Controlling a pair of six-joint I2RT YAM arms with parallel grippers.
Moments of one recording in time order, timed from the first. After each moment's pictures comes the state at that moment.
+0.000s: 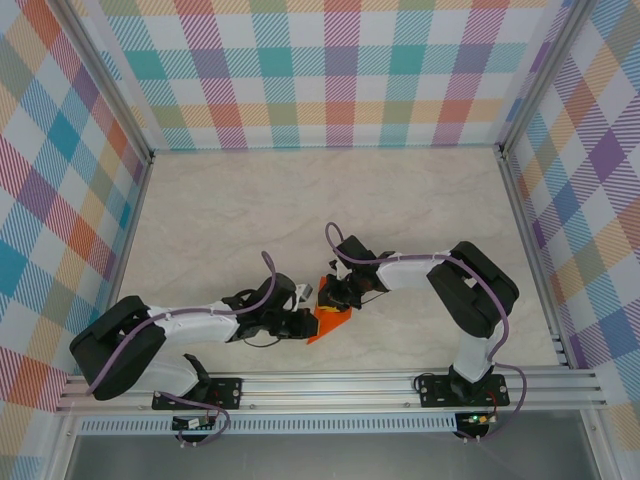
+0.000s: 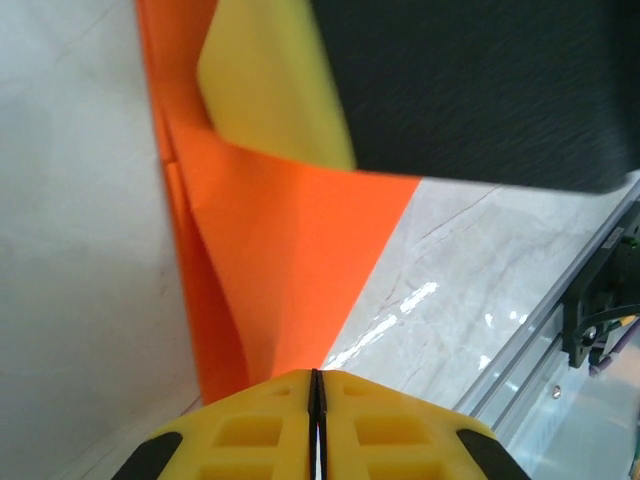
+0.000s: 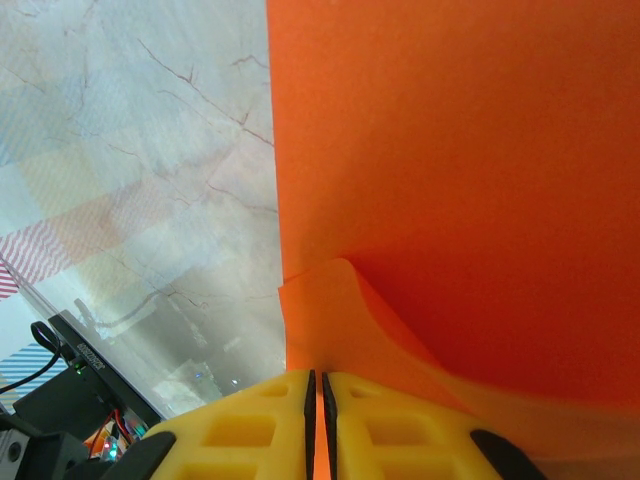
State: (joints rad) left arm -0.85 1.35 0.43 0.02 0.40 -0.82; right arm 0.77 1.82 0.90 -0.20 -0.58 0.92
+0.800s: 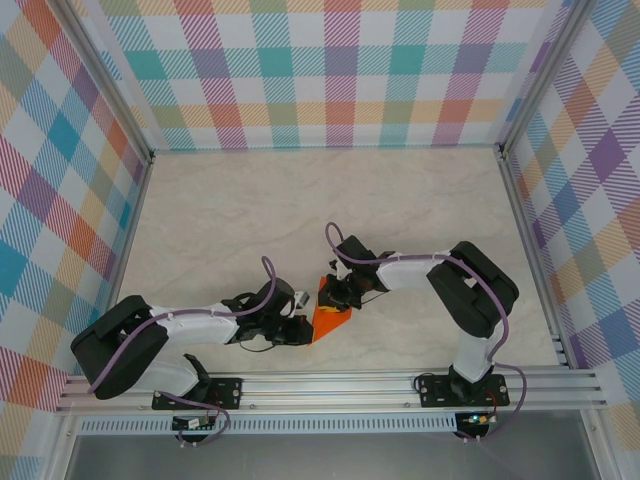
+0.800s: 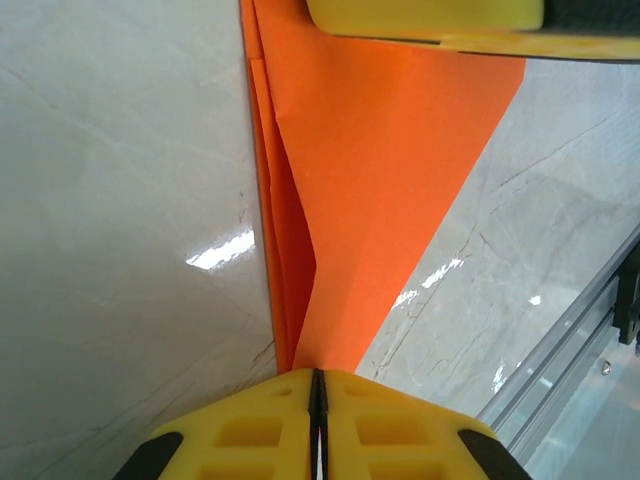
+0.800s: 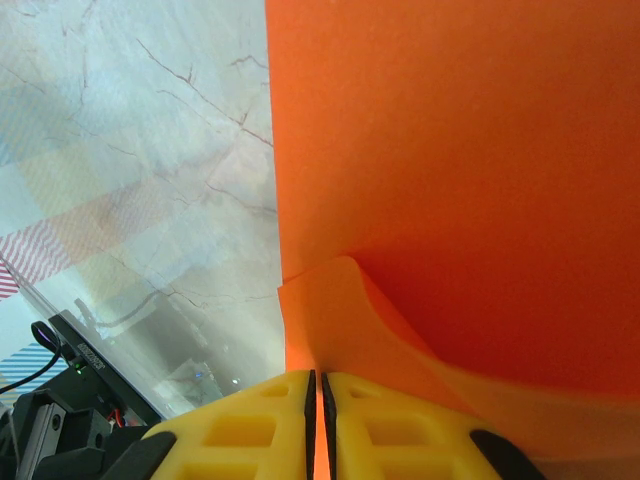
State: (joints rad) left arm -0.85 1.36 0.41 -0.03 0.42 -0.78; right arm 0.77 1.82 0.90 -0.20 -0.58 0.92
